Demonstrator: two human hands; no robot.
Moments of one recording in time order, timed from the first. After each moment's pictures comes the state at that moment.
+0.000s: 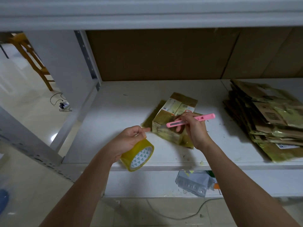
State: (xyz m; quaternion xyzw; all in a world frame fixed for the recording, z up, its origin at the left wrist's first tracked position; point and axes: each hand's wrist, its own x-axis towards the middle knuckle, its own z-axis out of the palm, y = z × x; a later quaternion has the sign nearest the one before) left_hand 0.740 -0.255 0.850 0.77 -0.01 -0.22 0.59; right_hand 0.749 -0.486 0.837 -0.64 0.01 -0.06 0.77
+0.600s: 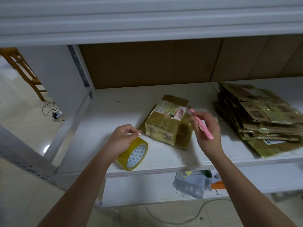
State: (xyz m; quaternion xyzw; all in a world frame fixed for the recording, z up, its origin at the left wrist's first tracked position) left_hand 0.751 -0.259 0.856 0.83 0.01 -0.11 0.55; right_hand 0.717 -0.531 0.830 -0.83 0.00 -0.33 0.46
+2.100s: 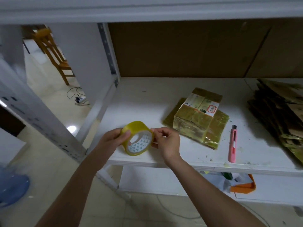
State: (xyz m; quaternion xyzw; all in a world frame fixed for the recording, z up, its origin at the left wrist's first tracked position) left_hand 0.715 -0.147 0.841 0.77 -0.01 -0.09 0.63; right_hand 0.734 -0.335 0.797 -0.67 0.13 -0.04 0.73
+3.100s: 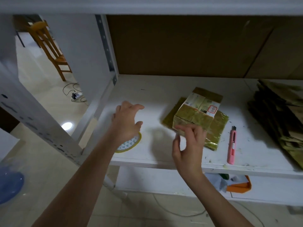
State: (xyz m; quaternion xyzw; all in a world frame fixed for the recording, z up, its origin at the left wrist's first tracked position) left_hand 0.763 -0.194 0.875 0.97 -0.06 0.01 0.24; right_hand 0.697 -0.380 0.806 -0.84 -0.04 -0.36 0.41
